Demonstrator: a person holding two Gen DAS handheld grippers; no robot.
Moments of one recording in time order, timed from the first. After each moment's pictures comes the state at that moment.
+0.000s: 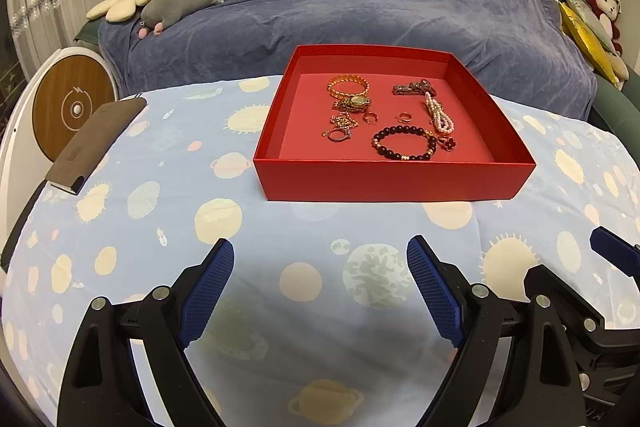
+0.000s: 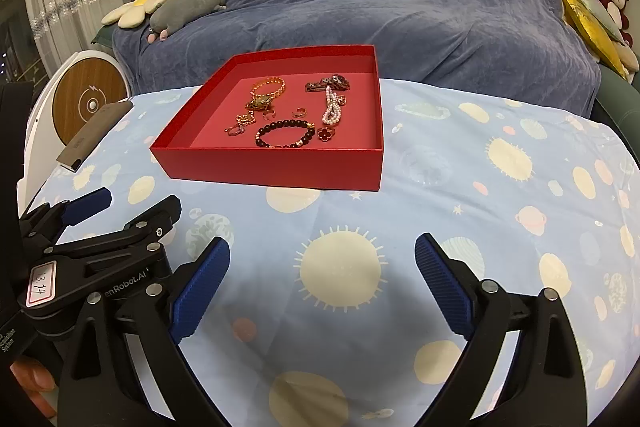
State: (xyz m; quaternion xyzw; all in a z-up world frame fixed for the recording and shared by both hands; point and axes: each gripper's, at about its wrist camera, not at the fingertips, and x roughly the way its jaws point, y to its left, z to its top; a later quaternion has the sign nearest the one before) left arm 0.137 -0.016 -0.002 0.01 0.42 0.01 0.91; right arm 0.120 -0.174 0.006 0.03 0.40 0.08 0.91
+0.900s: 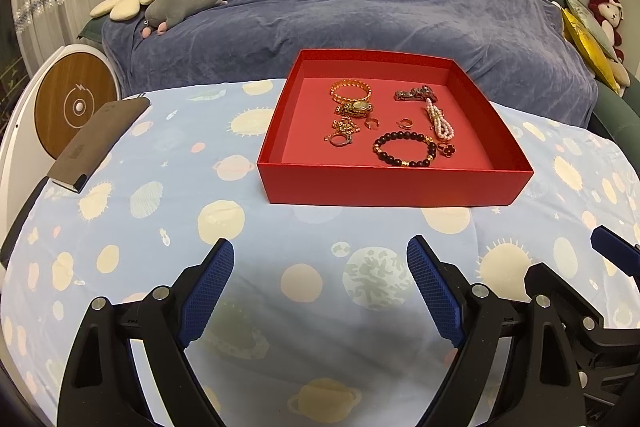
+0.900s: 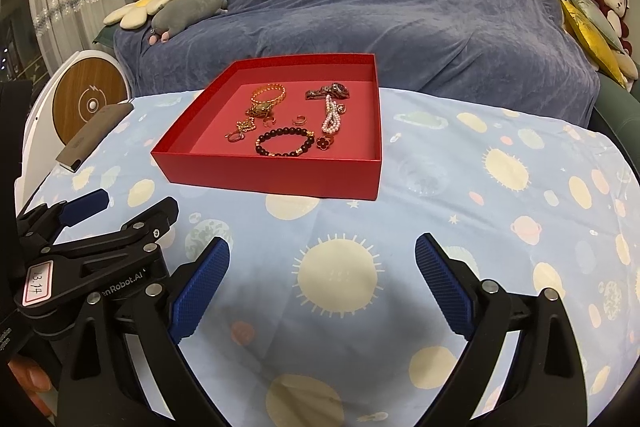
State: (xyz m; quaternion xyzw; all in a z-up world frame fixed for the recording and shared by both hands) left arm 0.136 -0.014 0.003 0.01 0.41 0.02 0.91; right arm 0.120 -0.174 0.012 0.02 0.39 0.07 0.92
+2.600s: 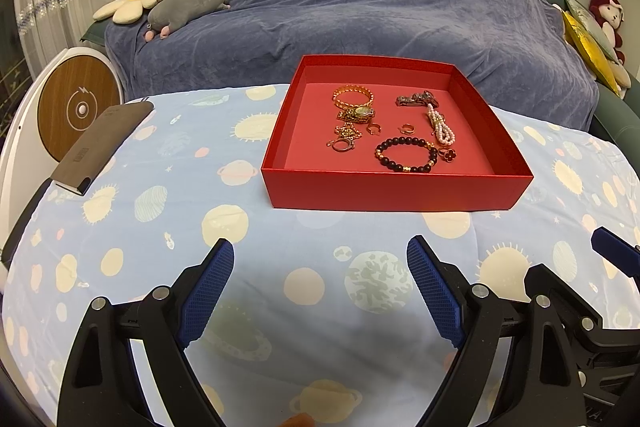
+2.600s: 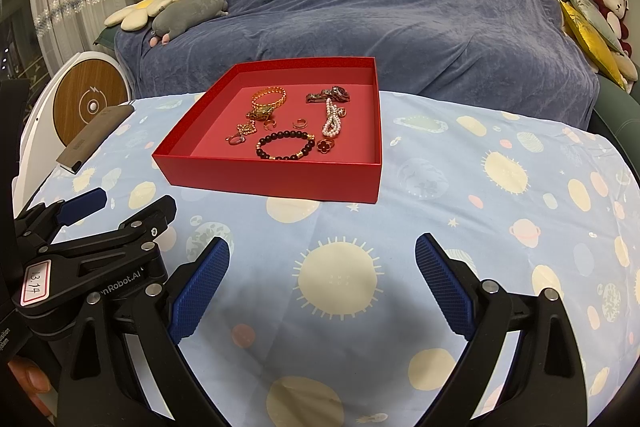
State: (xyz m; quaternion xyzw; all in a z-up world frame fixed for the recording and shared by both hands) left arm 0.135 -0.013 0.007 0.01 0.40 0.02 0.91; right arm 0.120 -0.173 0.012 0.02 0.39 0.07 0.92
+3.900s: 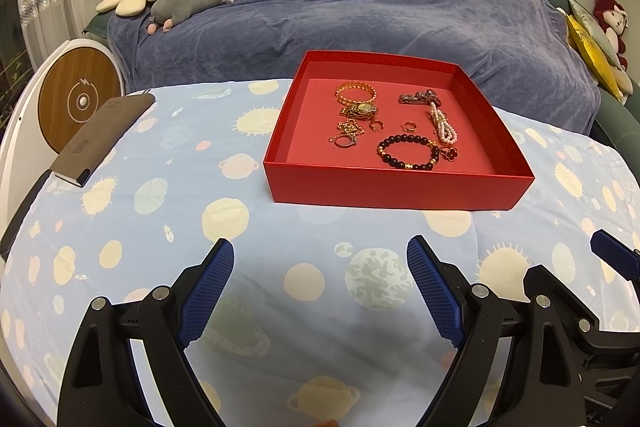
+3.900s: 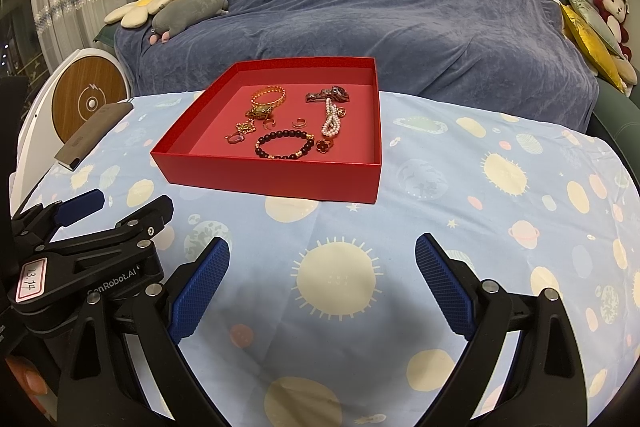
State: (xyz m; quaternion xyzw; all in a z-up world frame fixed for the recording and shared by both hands) left arm 0.133 -0.010 0.007 0.00 0.41 0.02 0.91; right arm 0.121 -0.173 0.014 0.01 0.39 0.07 0.92
